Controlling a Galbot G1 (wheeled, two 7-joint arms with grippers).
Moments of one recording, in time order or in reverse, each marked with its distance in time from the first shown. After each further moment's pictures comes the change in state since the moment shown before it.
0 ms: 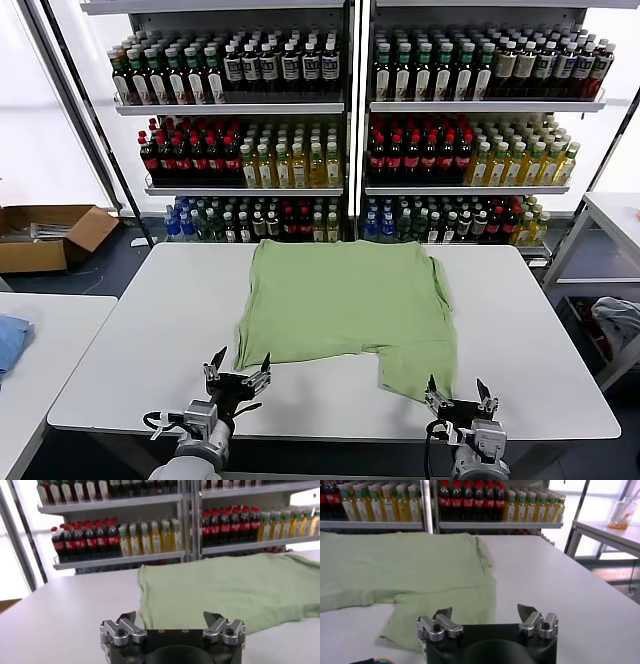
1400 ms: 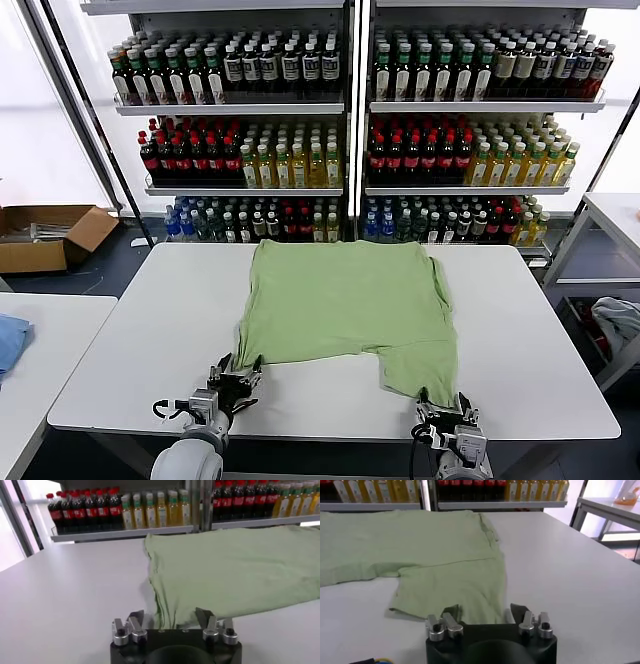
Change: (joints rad) left arm -0.080 0.007 -0.018 0.172 -0.064 0.015 0.008; right arm 0.006 0.032 -0.053 -0.096 -0.010 0.013 0.008
